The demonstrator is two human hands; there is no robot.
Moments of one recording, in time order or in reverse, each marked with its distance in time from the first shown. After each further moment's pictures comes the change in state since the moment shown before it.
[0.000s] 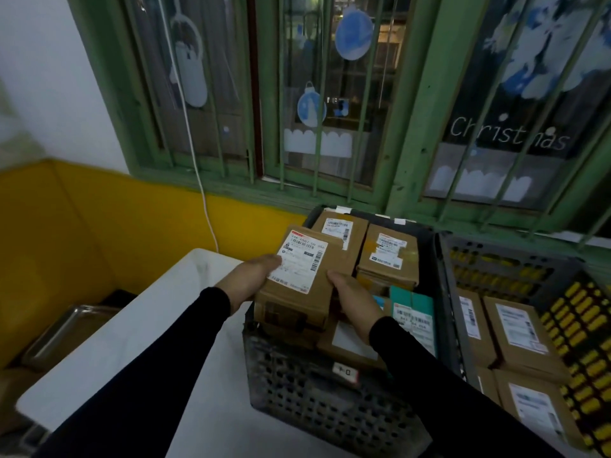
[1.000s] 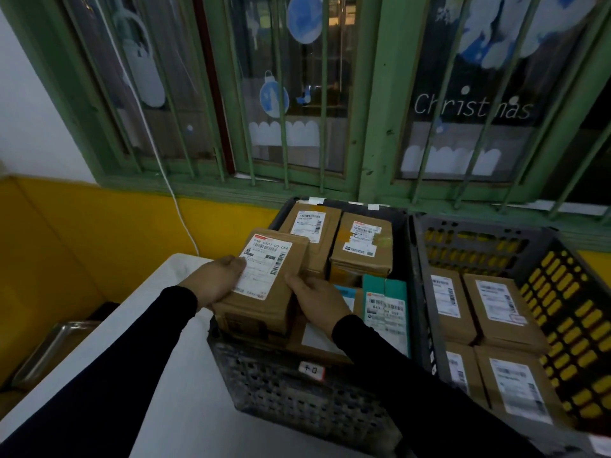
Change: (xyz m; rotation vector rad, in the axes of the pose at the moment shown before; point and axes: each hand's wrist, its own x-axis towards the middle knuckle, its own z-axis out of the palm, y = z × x) left_hand 0.014 0.006 0.008 0.633 0.132 0.020; right_hand -0.005 0.011 -0.006 -0.198 -0.009 -0.039
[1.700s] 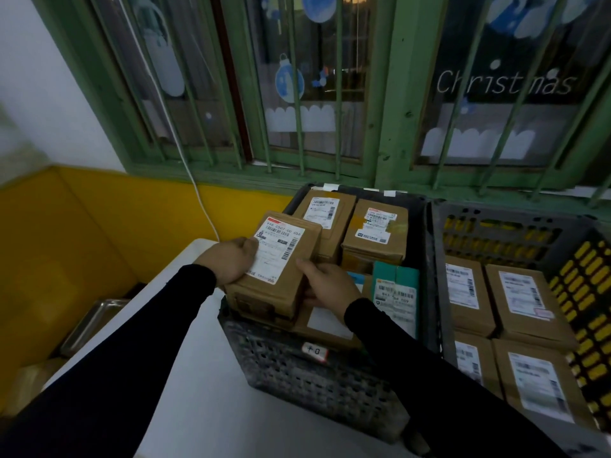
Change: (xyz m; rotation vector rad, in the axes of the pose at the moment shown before) left_hand -0.013 0.020 0.003 0.234 0.080 -0.024; right_hand 0.001 0.002 -0.014 0.139 -0.103 0.026
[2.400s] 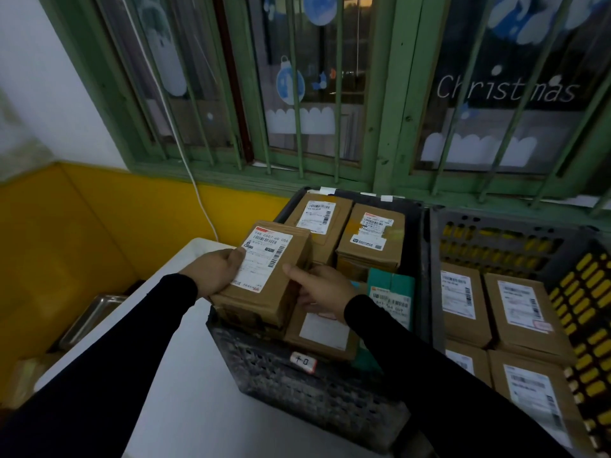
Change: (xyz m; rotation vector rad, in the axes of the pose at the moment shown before) left_hand -0.003 -0.014 0.006 0.050 -0.031 0.026; right_hand 0.000 0.000 -0.017 0.004 -0.142 0.001
